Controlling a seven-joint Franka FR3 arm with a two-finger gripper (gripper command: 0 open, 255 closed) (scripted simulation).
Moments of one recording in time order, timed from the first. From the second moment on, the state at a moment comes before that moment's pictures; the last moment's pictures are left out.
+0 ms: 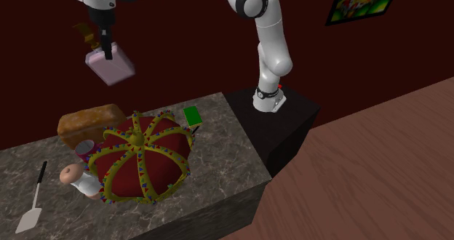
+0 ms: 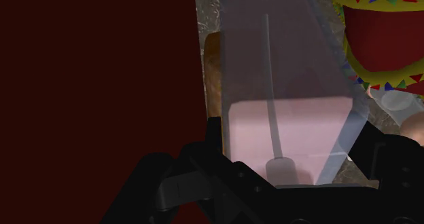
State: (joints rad) arm -0.48 0.32 0.03 -1.22 0.03 1.79 -0.12
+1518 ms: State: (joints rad) arm -0.48 0.30 0.03 -1.56 0.04 2.11 -0.14
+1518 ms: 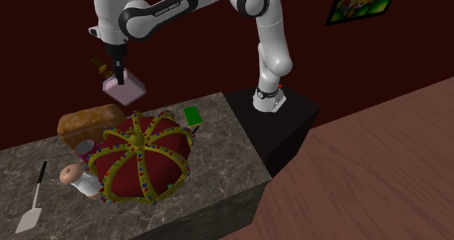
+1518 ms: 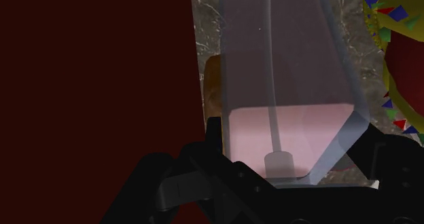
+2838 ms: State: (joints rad) arm -0.48 0.36 0.03 -1.74 0.04 2.35 -0.15
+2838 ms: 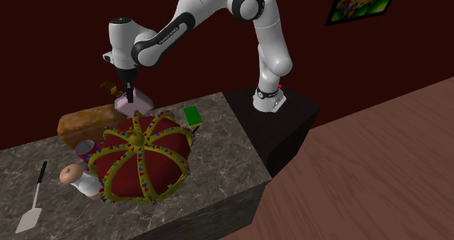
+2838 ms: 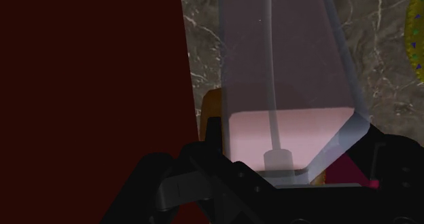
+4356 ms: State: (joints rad) arm -0.49 0.44 0.03 -1.80 0.05 2.49 -0.16
